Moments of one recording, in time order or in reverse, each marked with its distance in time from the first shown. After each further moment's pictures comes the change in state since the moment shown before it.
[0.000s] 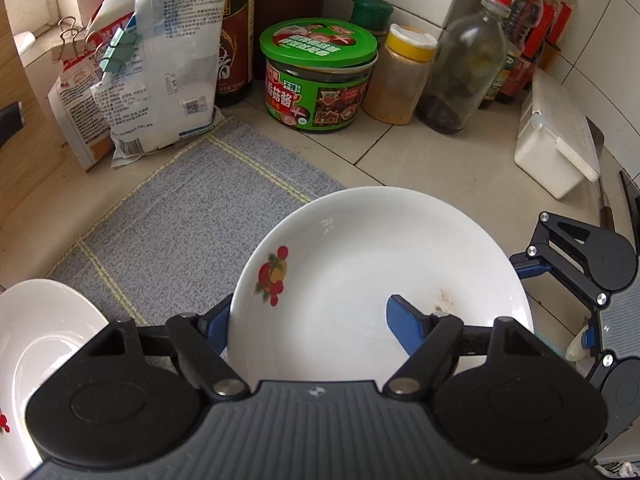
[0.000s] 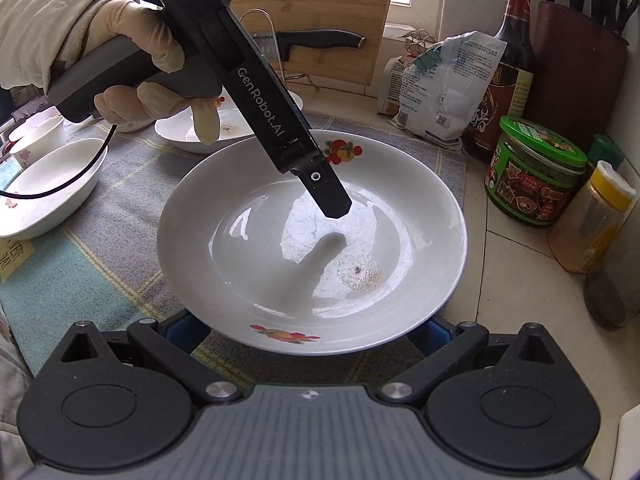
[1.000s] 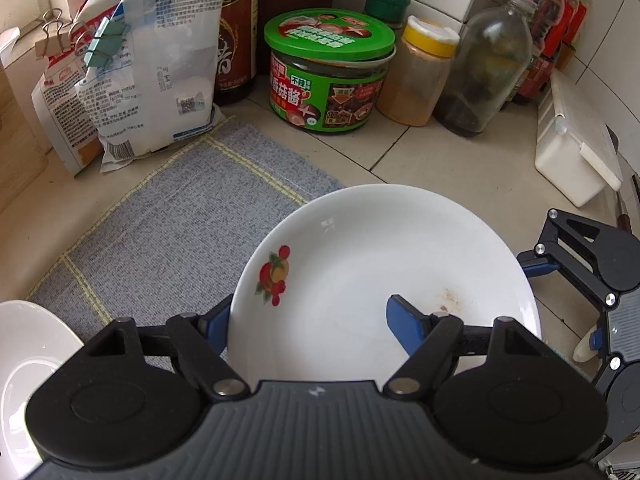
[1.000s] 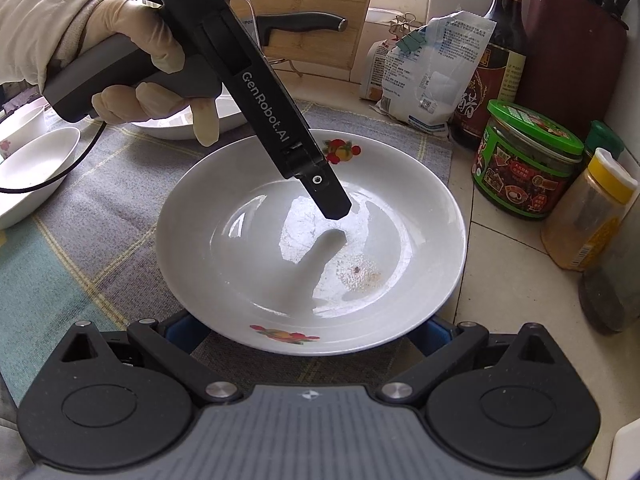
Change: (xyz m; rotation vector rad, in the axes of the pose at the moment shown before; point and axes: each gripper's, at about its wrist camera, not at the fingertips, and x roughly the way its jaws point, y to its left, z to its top) left arm 0.024 0.004 0.009 -0.006 0.003 0.013; right arm 0.016 -0.014 0.003 -0.009 0.024 -0.014
